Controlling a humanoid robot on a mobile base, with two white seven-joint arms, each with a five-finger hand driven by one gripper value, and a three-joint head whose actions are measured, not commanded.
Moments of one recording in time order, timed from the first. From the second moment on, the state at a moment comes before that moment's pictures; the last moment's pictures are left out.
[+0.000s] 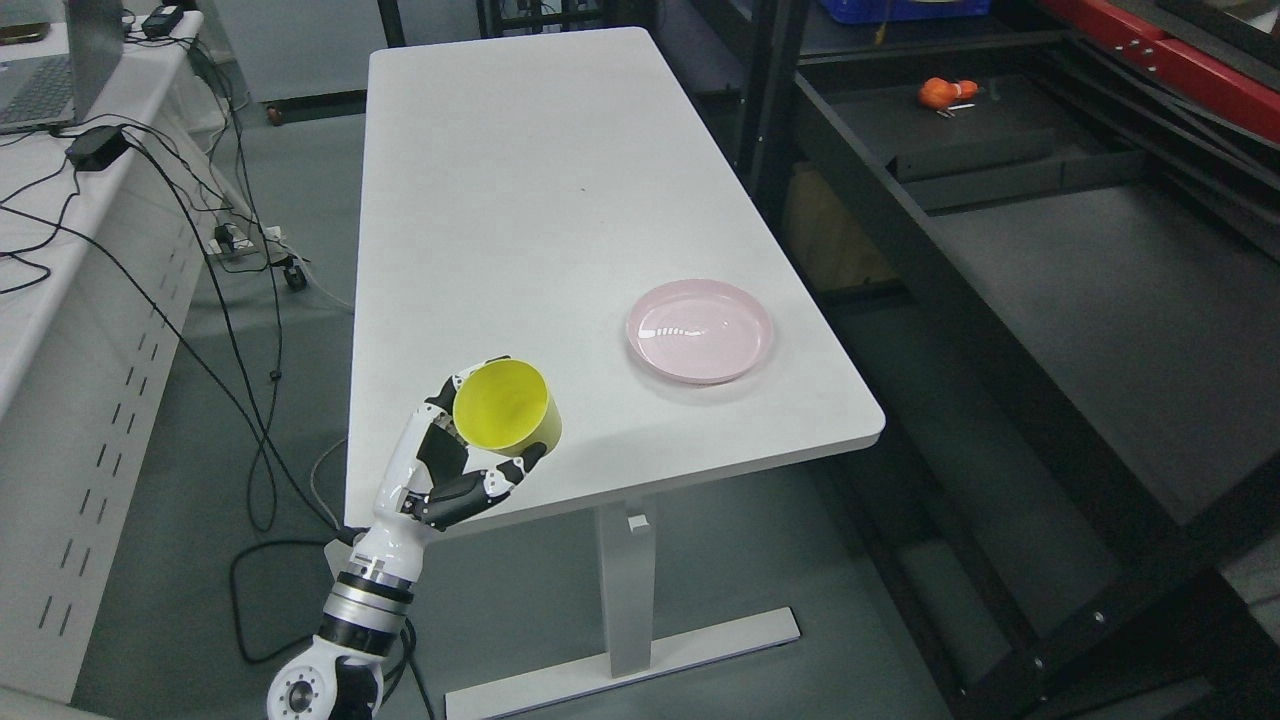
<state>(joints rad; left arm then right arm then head) -0.17 0.00 0.00 -1.53 0.25 -0.30 -0.34 0.00 0.00 0.00 -0.24 0.00 0.09 -0.12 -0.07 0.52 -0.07</state>
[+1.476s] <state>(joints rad) -0.18 0.00 -0.08 -1.60 0.25 -0.36 -0.34 0.00 0.00 0.00 -0.24 0.00 0.09 -0.11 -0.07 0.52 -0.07</state>
